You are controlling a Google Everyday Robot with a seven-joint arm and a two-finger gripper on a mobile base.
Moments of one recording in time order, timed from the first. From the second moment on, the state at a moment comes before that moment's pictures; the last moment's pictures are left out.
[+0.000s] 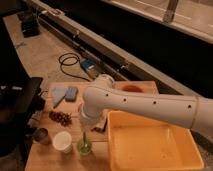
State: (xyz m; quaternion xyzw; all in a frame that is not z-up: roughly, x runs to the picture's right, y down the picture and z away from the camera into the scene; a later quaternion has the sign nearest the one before) arm -0.091 0.178 0.657 -0.14 -0.38 -0.64 0.66
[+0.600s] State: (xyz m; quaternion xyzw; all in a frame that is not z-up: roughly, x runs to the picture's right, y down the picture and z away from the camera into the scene) arm -0.097 0.180 0.667 -0.15 -0.37 -0.67 0.63
